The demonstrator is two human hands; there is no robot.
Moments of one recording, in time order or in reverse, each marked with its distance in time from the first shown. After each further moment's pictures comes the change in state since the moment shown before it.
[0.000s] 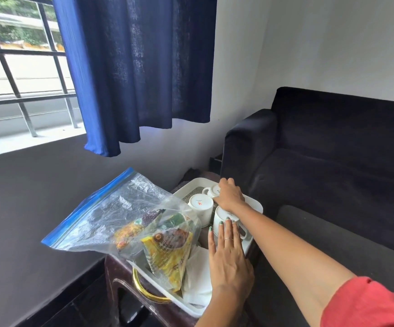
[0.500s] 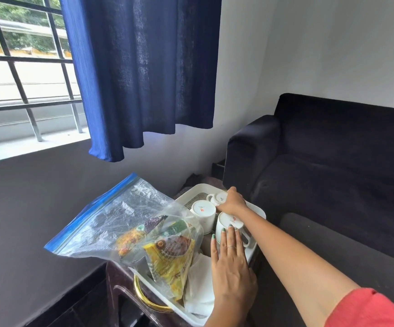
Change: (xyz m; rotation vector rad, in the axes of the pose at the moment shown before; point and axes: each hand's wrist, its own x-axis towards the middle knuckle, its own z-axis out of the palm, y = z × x) left_hand 0.002 0.000 0.002 -0.003 -0.031 -0.004; right_hand 0.011 0.009 0.006 0.276 -0.062 0.155
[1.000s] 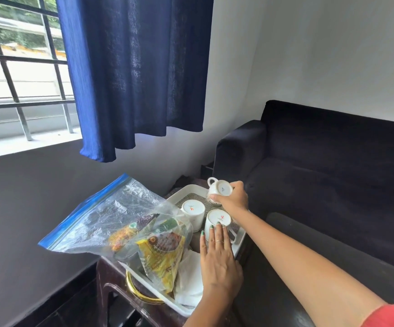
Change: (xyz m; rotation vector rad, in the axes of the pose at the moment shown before) left_hand 0.000 -0.002 -0.003 0.043 0.008 -0.013; right_hand -0.034 0.004 -0.025 0.443 0.296 -0.035
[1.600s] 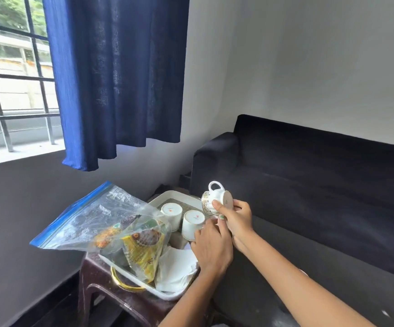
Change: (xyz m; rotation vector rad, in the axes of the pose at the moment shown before) left_hand -0.025 0.051 -0.059 -0.783 0.207 -0.260; right_hand -0.093 0.001 -0.083 0.664 0.020 0.152
